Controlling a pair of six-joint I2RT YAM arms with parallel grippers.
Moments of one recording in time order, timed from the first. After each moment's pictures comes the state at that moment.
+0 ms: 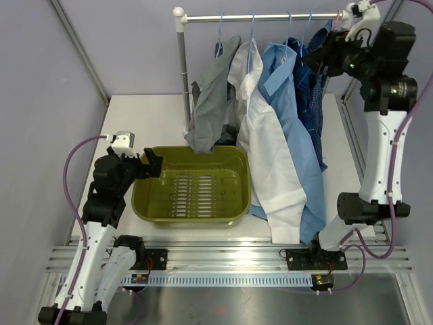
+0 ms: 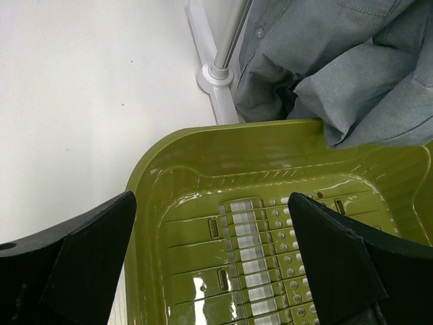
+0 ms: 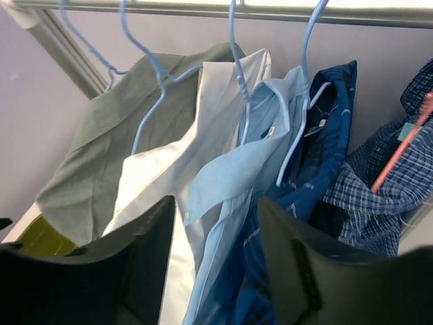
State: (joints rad) left arm -0.12 0.64 0.69 -0.34 0.12 -0.16; right arm -0.05 1.64 2.34 -0.85 -0.58 0.12
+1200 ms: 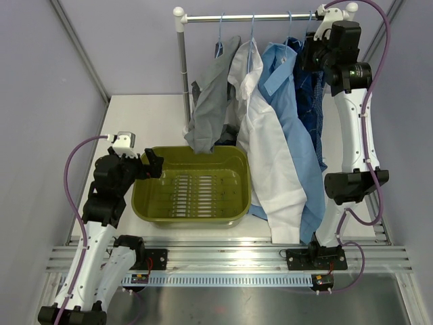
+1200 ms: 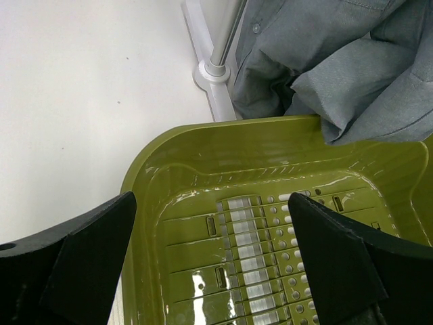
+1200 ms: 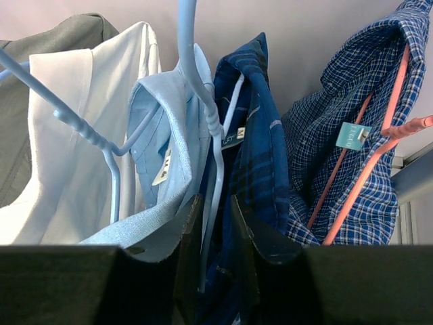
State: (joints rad) left arm -0.12 0.64 0.69 -0.34 0.13 -0.16; right arm 0.10 1.92 2.44 -0.82 -0.10 0.01
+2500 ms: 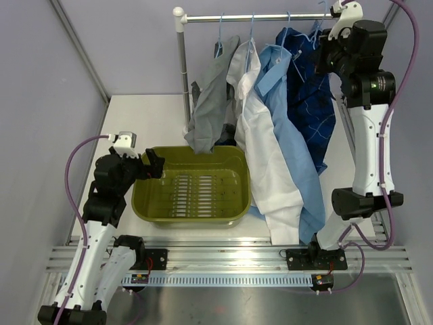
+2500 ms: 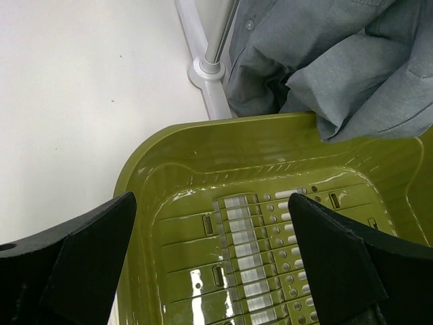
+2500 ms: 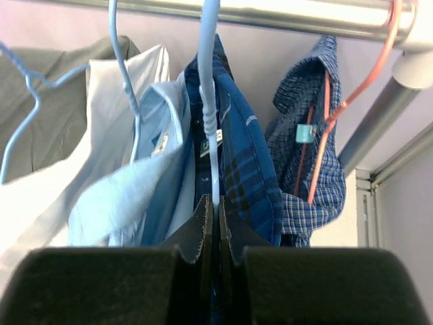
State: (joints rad) left arm -0.12 0.65 0.69 -0.34 0.15 -0.16; right arm 0.10 1.76 2.42 -0.86 -0.10 -0.03
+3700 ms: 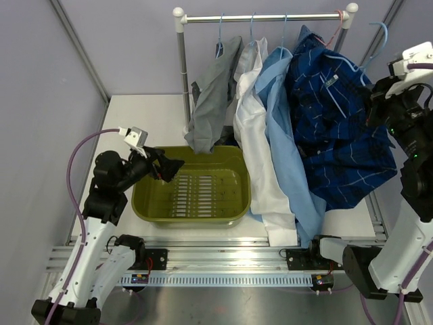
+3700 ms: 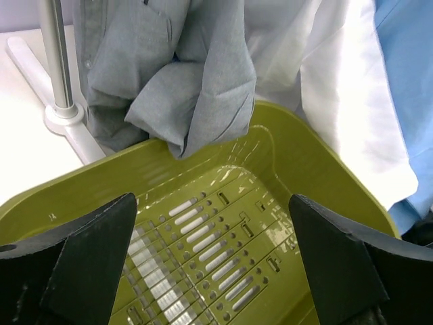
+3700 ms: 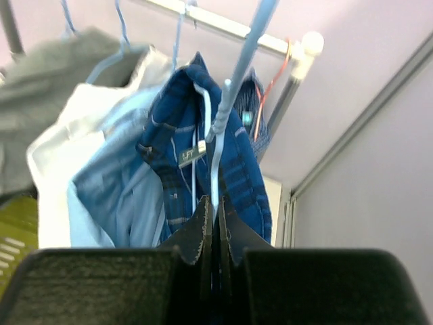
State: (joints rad) left arm -0.20 0.68 0.73 -0.21 0.52 -0.23; right arm -0.07 1.19 2.25 -1.09 -0.29 -0.29
